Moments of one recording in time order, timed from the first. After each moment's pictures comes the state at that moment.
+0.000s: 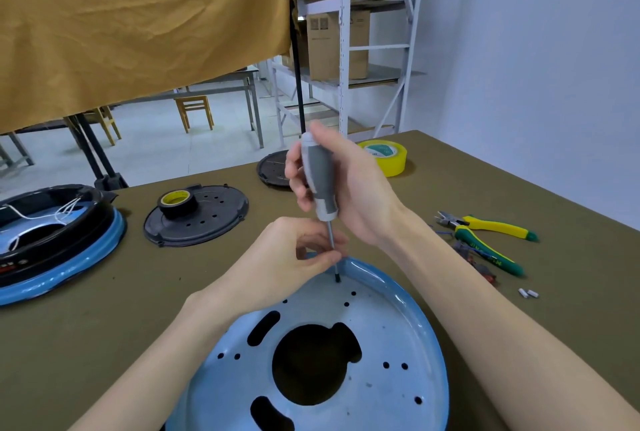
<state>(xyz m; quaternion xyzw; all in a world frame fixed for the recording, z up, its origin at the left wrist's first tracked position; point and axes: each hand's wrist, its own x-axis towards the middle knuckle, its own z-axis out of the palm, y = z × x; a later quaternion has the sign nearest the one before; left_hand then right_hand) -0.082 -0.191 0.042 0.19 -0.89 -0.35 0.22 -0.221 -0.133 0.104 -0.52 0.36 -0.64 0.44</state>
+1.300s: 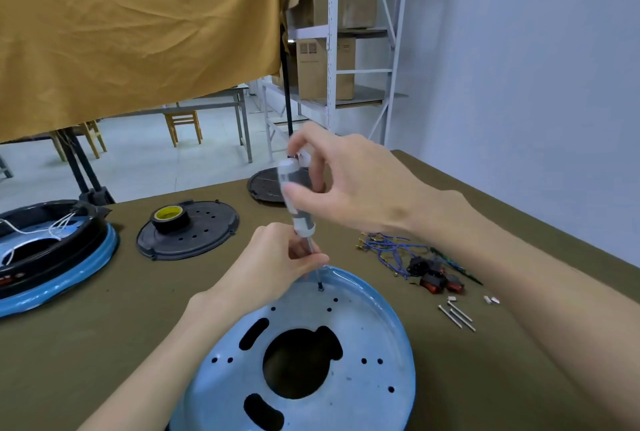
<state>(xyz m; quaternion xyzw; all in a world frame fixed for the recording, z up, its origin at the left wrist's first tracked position) -0.087 -0.188 0.051 0.28 -0.87 -0.33 0.23 -0.229 -0.086 0.160 -0.72 0.62 -0.28 -0.14</state>
